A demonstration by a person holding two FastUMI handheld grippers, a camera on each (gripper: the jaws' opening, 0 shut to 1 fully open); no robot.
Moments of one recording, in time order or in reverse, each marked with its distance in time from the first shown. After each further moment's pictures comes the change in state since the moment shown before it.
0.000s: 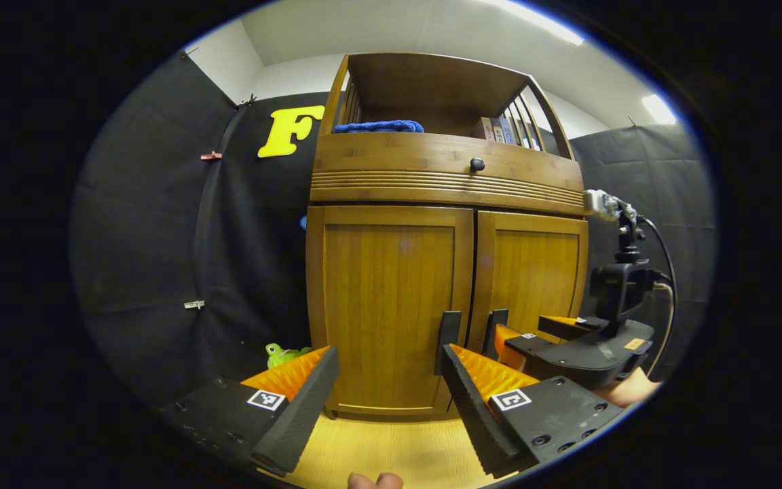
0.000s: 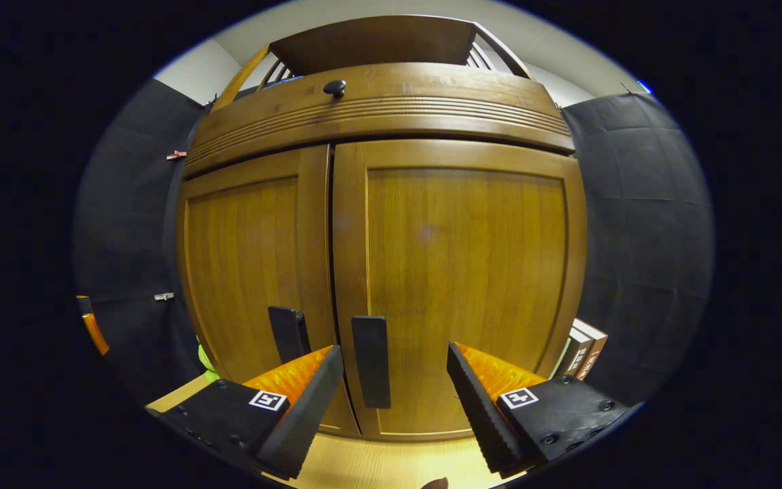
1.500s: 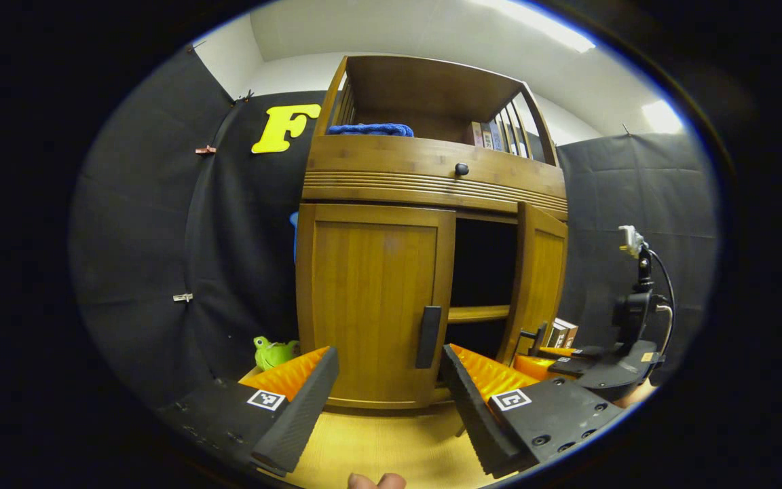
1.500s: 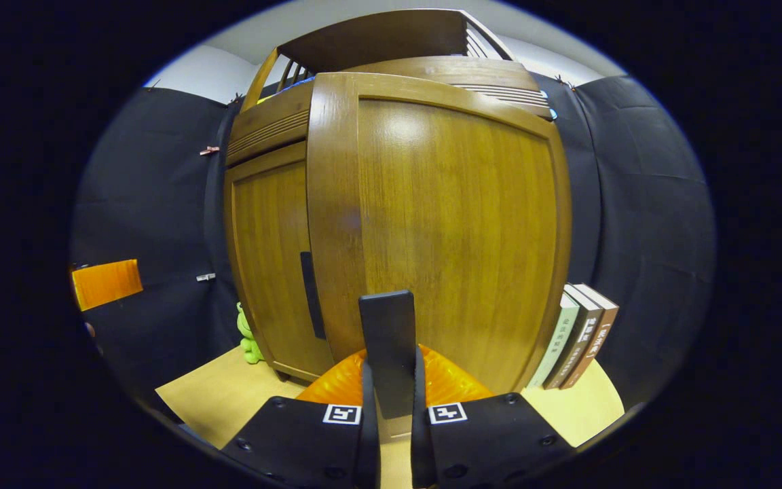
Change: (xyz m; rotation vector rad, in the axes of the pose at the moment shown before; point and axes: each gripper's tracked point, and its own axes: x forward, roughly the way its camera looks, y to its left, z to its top) left arm -0.030 -0.020 -0.002 -0.025 -0.003 -0.066; right arm -0.100 -0.033 -0.034 0.016 0.103 0.155
